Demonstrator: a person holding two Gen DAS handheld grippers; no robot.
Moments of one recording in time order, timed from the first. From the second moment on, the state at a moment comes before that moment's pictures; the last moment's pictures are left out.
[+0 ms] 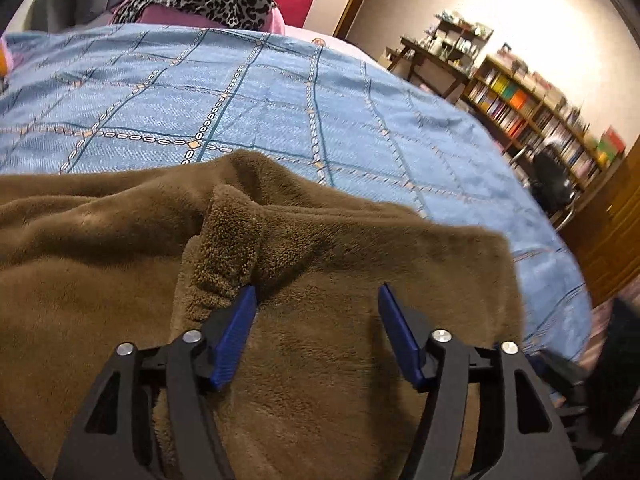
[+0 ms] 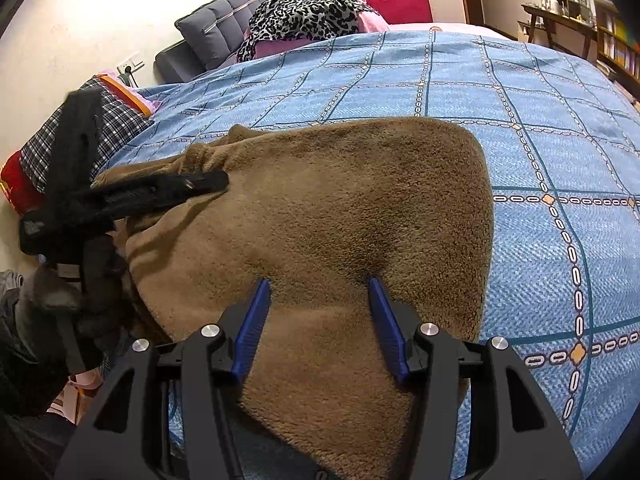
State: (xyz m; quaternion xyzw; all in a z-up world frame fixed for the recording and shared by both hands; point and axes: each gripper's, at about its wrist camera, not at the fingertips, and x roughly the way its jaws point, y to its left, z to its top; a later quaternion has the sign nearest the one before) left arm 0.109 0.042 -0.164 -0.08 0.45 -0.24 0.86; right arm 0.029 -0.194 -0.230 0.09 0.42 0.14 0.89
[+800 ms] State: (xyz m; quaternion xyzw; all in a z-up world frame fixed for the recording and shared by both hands) left arm 0.080 0.228 -0.111 -0.18 0.39 0.01 0.90; right arm 0.028 -0.187 -0.227 0.08 0.43 0.13 0.89
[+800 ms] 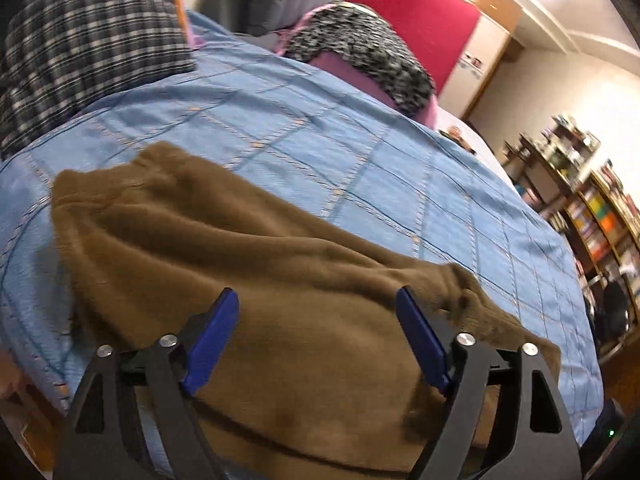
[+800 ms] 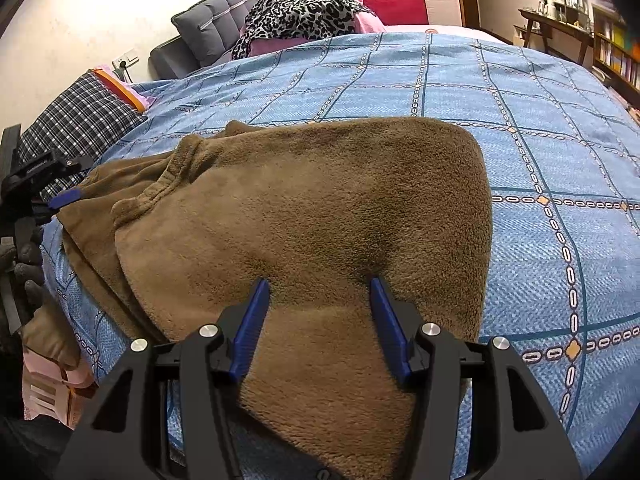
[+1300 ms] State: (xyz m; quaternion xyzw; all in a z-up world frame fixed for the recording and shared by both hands) left arm 0.056 0.346 -0.105 -0.24 0.34 0.18 0.89; right arm 0.023 -0.164 -0.192 0.04 0.41 0.11 0.91
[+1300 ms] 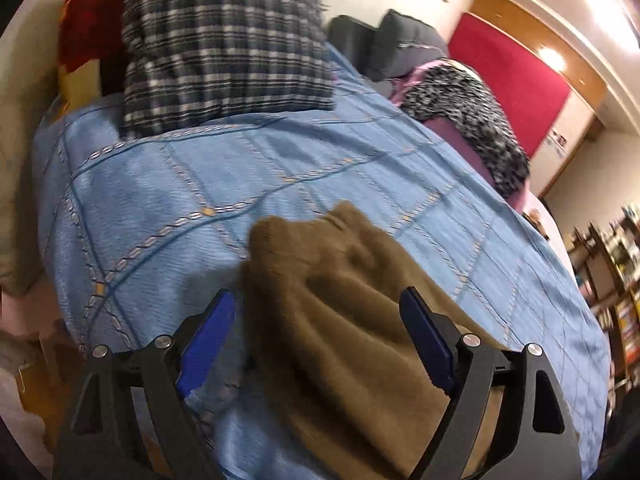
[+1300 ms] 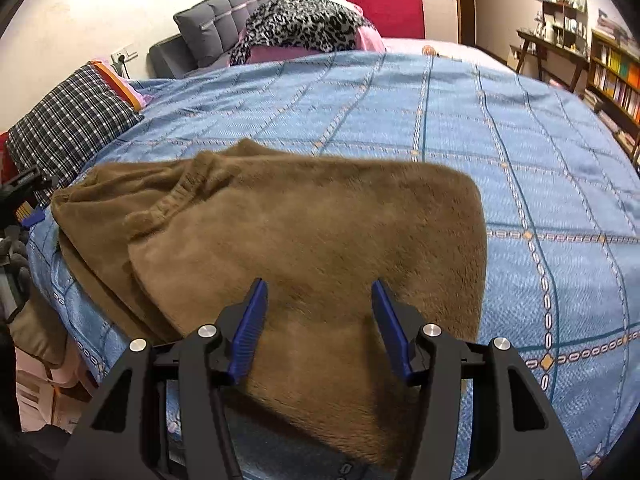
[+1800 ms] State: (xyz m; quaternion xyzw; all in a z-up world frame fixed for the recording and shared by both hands) left arm 0.078 0.394 -0.156 -0.34 0.37 0.15 0.85; right arm 0.030 -0.154 -0.185 0.05 0.40 0.10 0.91
